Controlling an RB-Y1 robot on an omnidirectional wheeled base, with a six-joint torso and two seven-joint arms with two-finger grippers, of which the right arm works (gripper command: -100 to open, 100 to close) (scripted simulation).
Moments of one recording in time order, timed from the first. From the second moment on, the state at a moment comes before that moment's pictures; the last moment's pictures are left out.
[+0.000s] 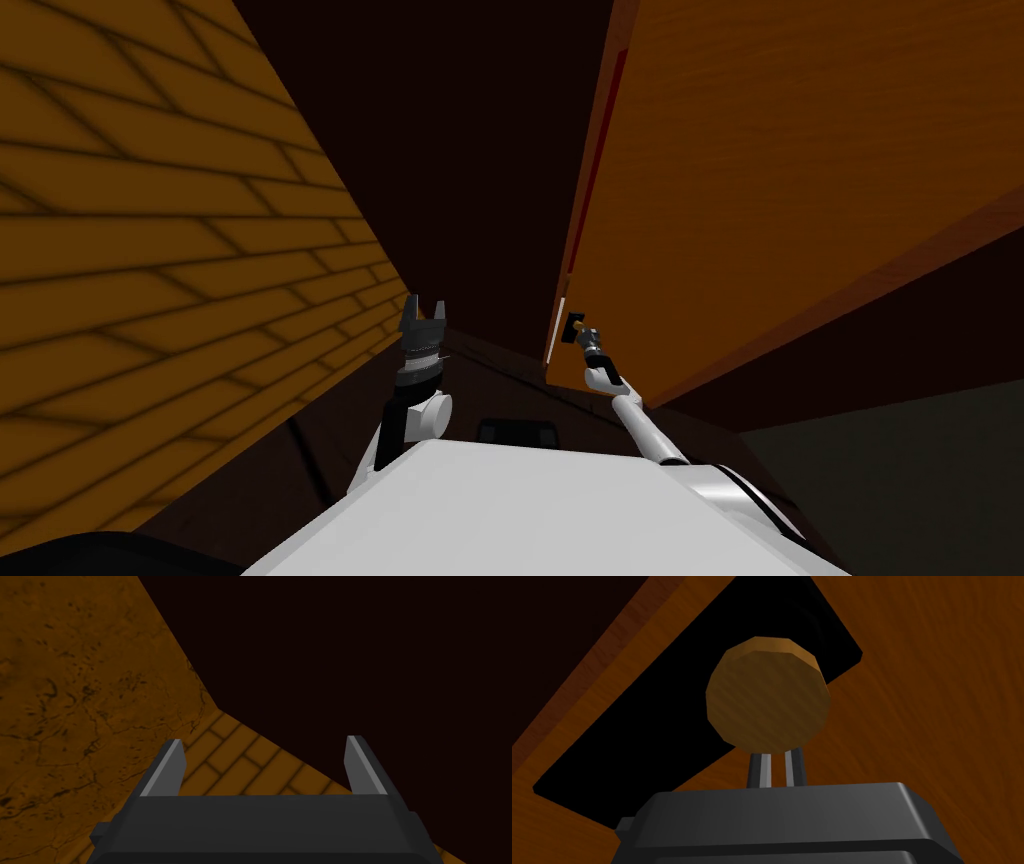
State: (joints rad) arm -0.23 -0.32 0.04 -0.90 -0.45 -0.47 -0.53
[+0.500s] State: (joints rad) arm -0.23 -0.31 0.04 -0.89 -0.52 -0.46 -0.63
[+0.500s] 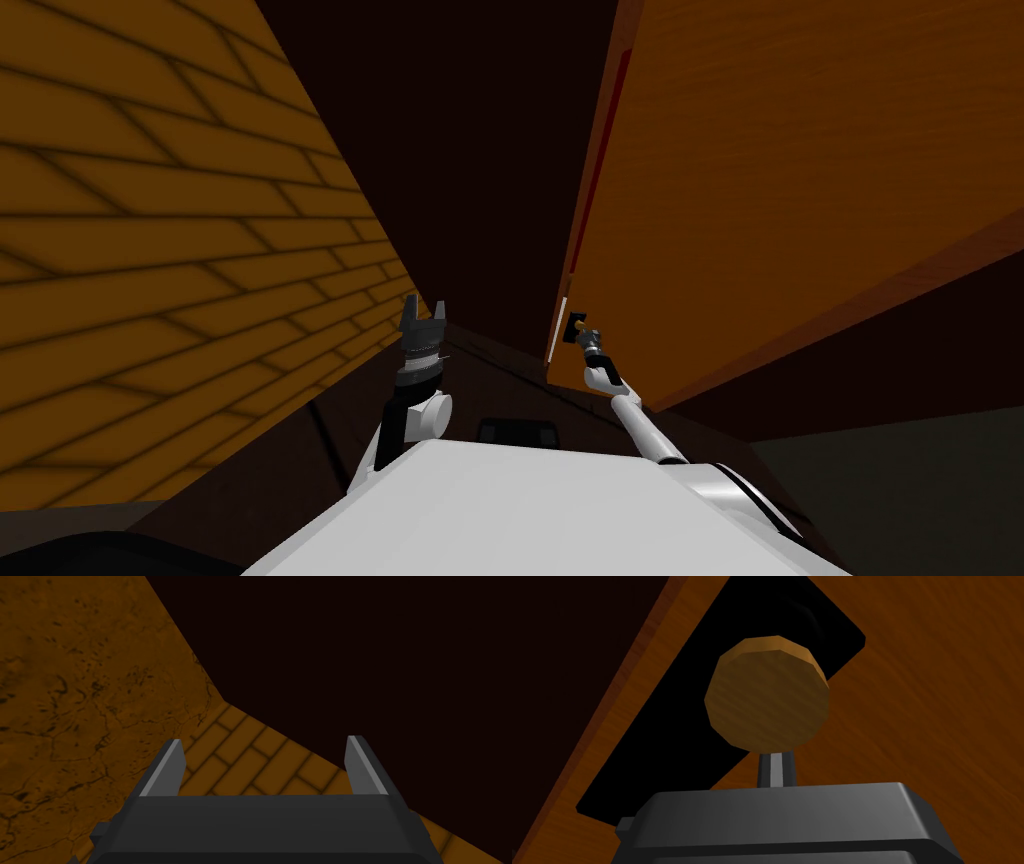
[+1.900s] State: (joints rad) arm -0.20 -0.25 0.05 -0.99 -0.71 -0.43 -0.84
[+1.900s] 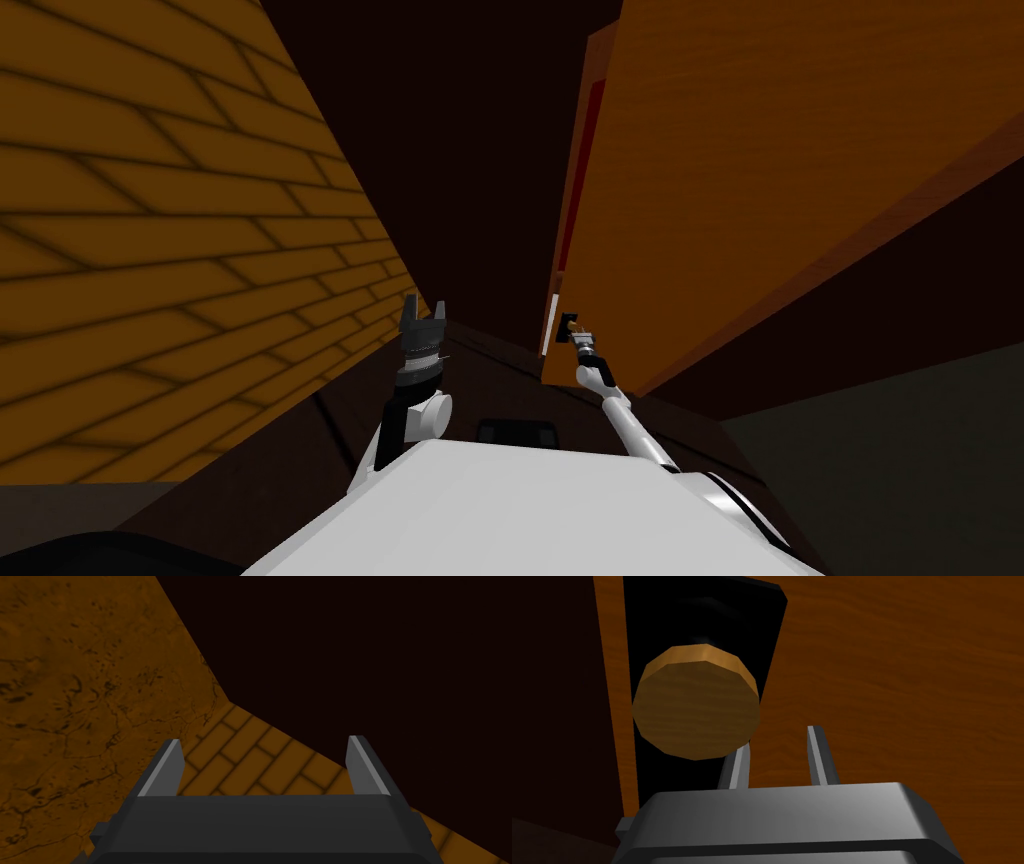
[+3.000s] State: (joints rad) arm -0.18 -0.20 0.08 -1.02 -0.83 -0.41 -1.00
